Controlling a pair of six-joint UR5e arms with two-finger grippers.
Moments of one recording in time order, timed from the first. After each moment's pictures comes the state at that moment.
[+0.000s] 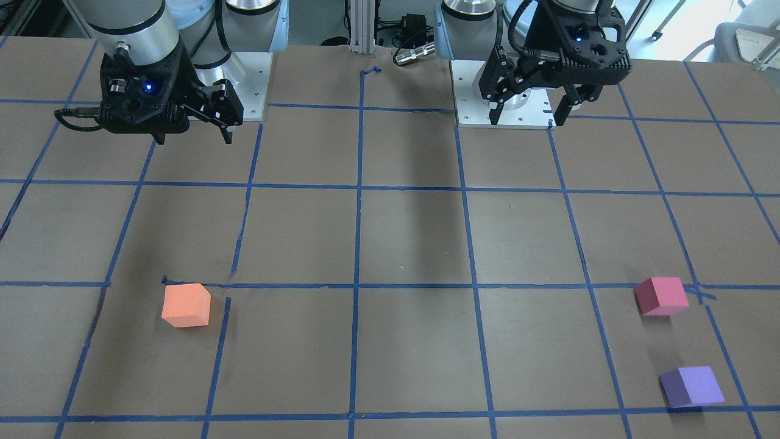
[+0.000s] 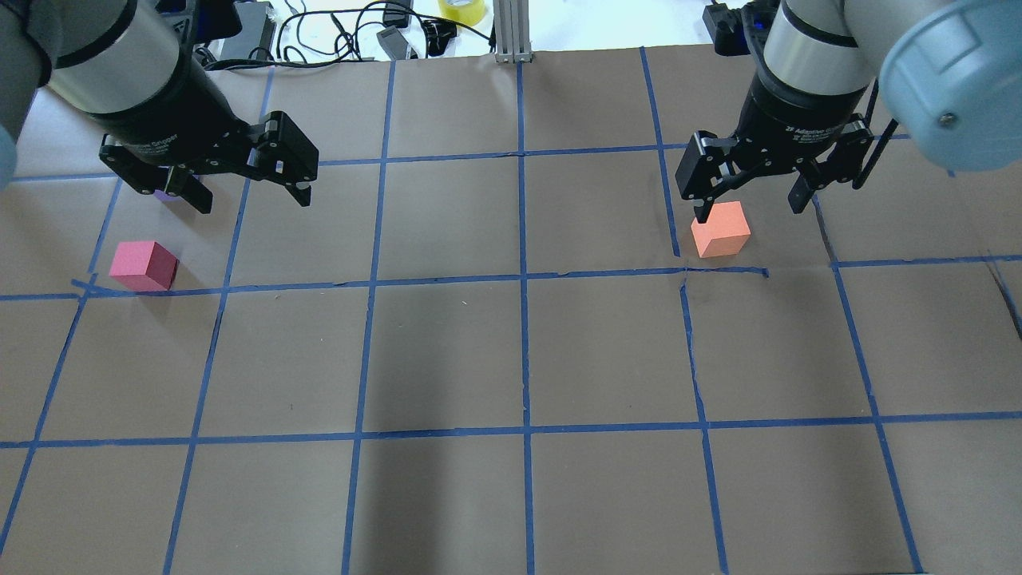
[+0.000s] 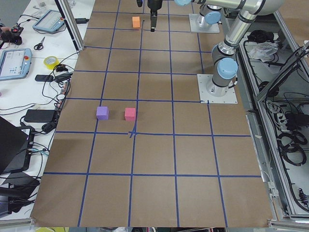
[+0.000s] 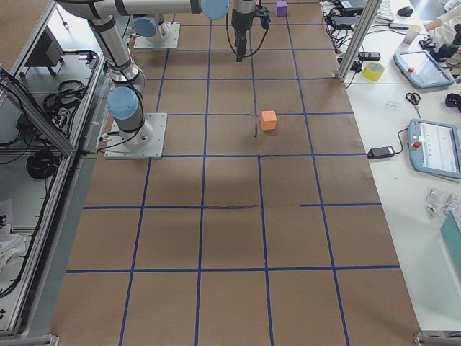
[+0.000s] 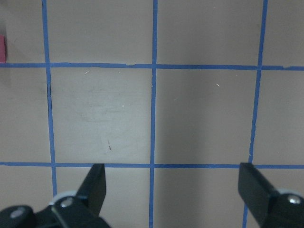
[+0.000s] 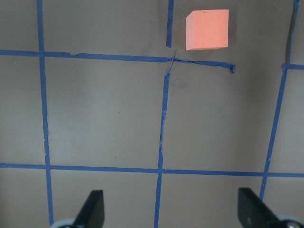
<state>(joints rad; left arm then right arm) -1.59 -1.45 -1.59 -1.59 1.57 -0.06 1.61 -1.59 1.58 -1.50 -1.59 -0.02</state>
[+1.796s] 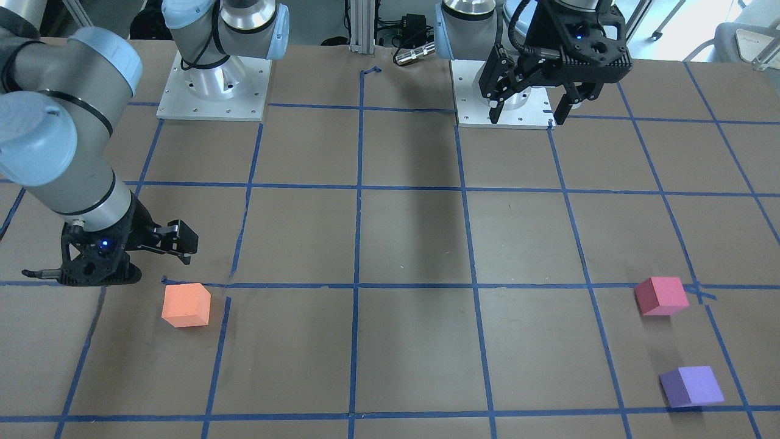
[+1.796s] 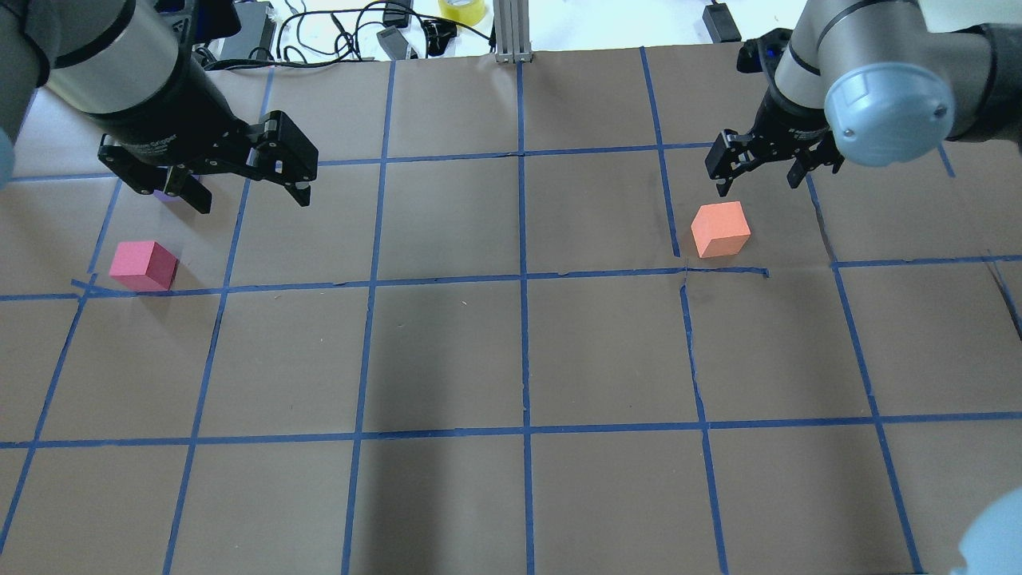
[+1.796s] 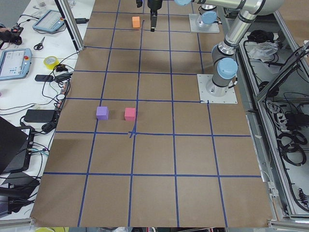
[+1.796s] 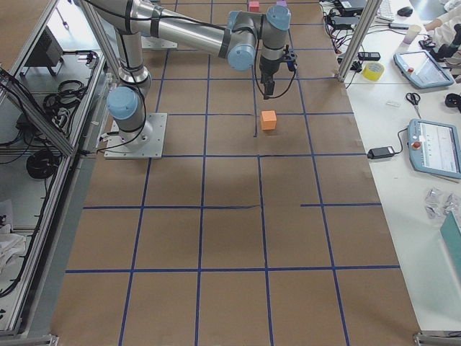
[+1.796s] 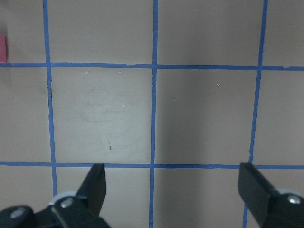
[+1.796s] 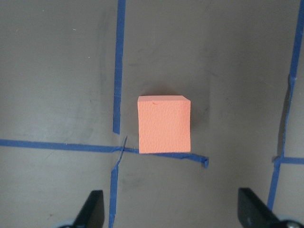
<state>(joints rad) -1.59 -1.45 -1.59 -1.59 1.57 -0.06 1.46 -1.29 1.66 -1.93 -1.59 -0.20</state>
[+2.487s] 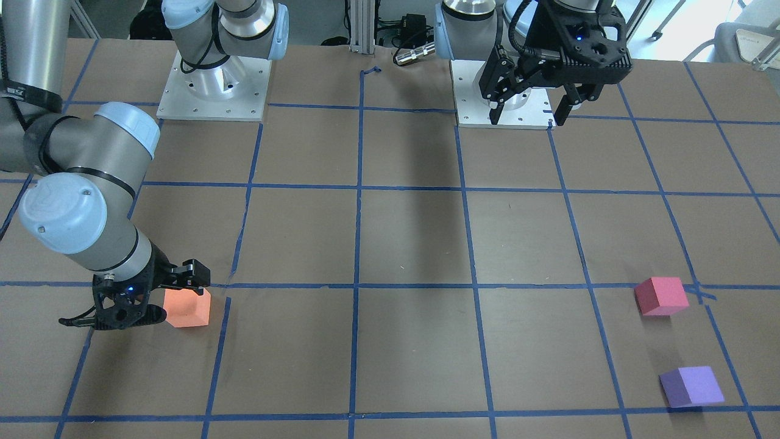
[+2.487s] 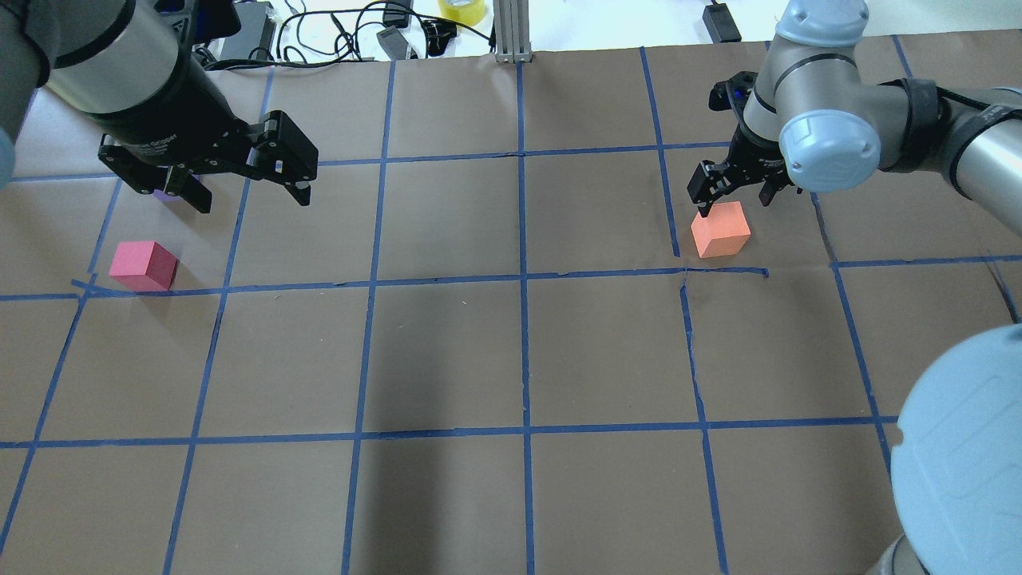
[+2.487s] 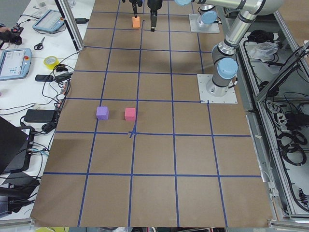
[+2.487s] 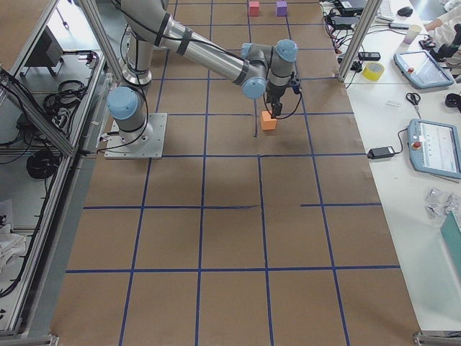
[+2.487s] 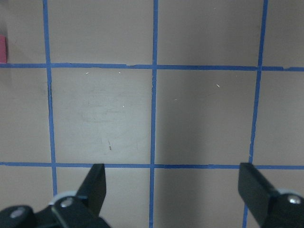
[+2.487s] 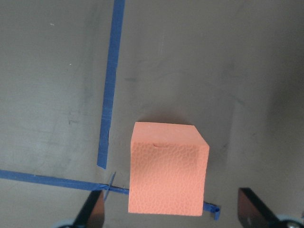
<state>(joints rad) -1.59 -1.45 -1.59 -1.58 1.57 -0.06 1.46 -1.16 1.68 -2.04 -1.58 -0.27</state>
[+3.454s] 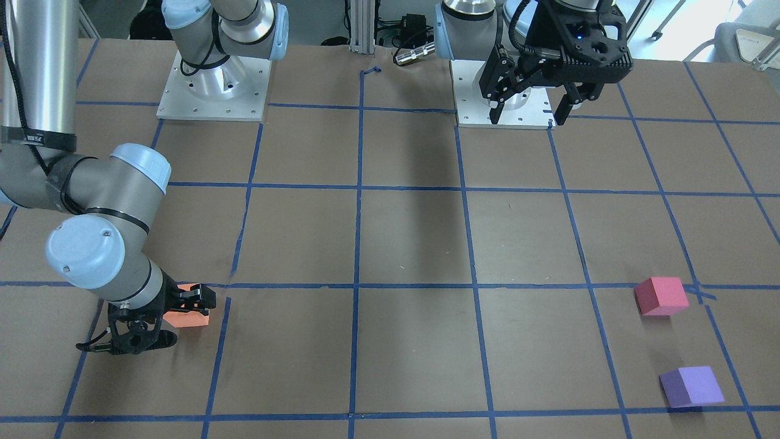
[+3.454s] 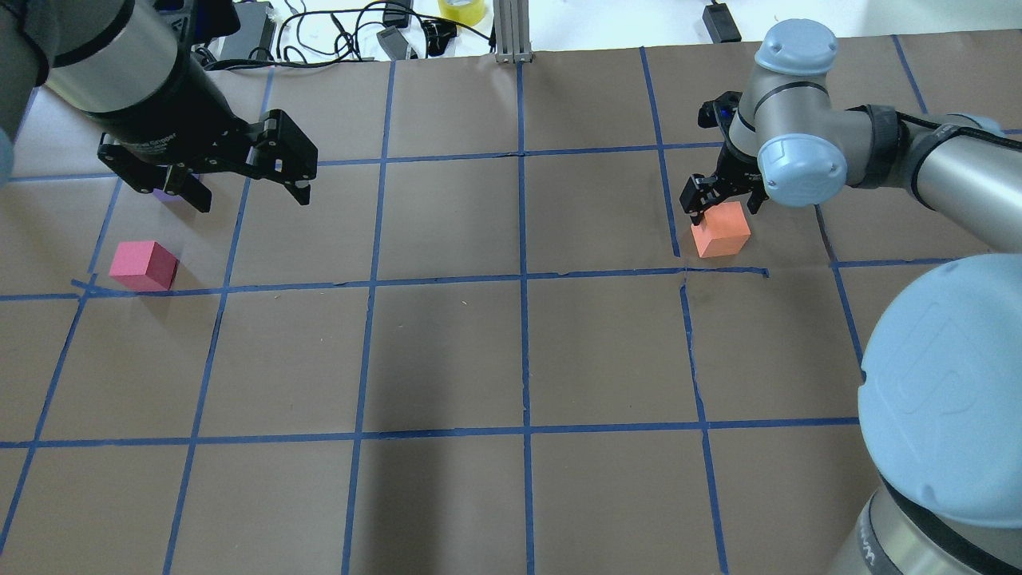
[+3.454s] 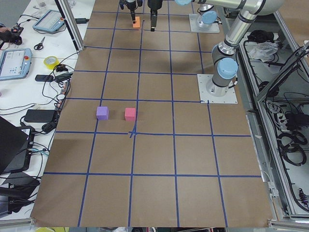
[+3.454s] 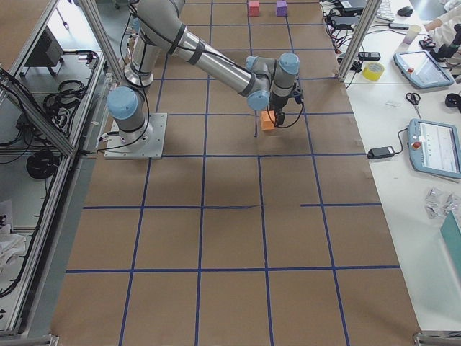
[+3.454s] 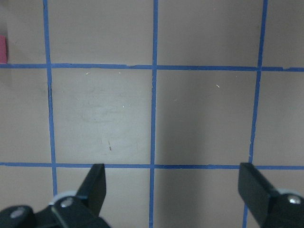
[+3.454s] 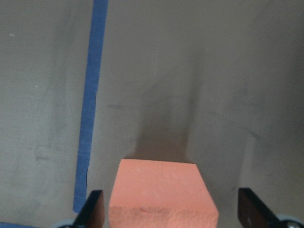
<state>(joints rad) -1.59 -1.45 -1.59 -1.58 1.57 -0.06 1.46 -1.06 1.67 -2.14 -1.59 -0.28</state>
